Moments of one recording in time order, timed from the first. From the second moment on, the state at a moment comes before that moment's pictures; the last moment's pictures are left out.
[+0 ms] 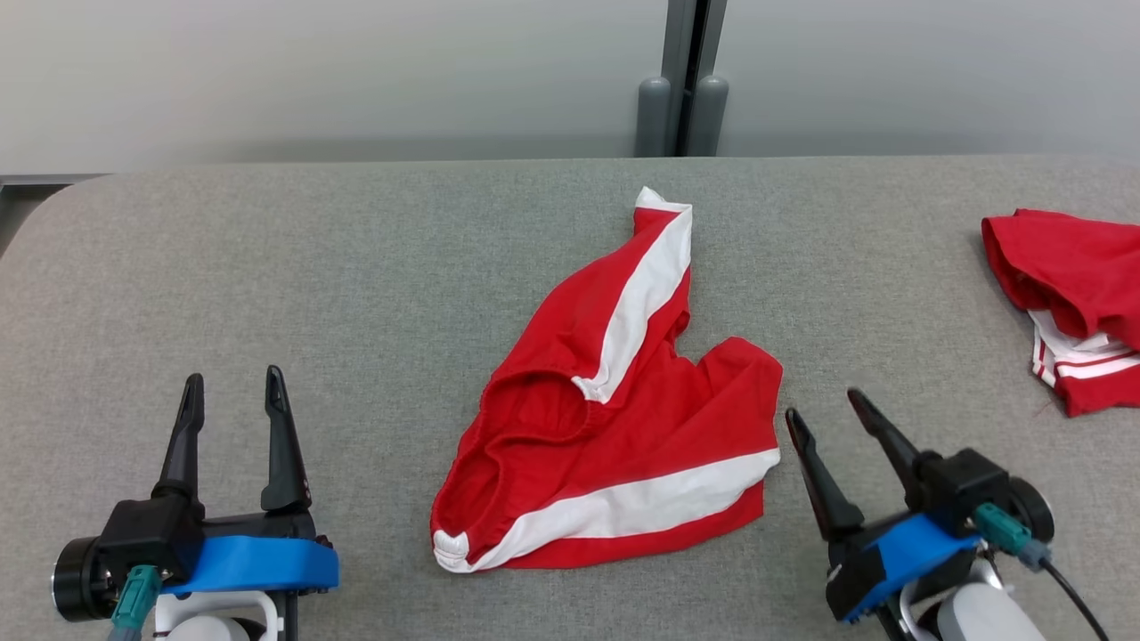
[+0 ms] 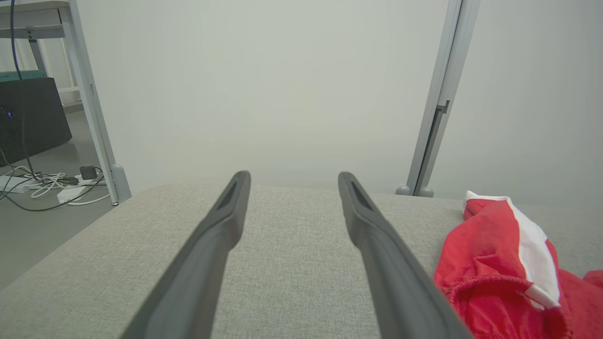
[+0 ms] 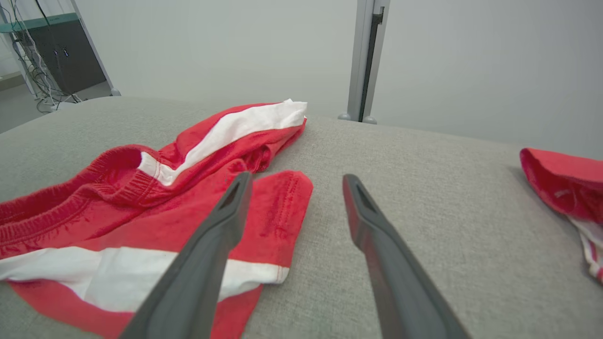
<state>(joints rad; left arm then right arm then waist) -0.08 0.05 0.06 0.15 -0.11 -0.07 -0.26 -0.19 -0.16 0.20 0.33 0.17 0.13 -0.22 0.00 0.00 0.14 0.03</state>
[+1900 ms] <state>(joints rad) -0.06 0.05 0.03 0.16 -0.11 -0.07 -0.26 0.03 -0.09 -0.09 0.11 0.11 0.13 -0.13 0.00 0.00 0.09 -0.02</state>
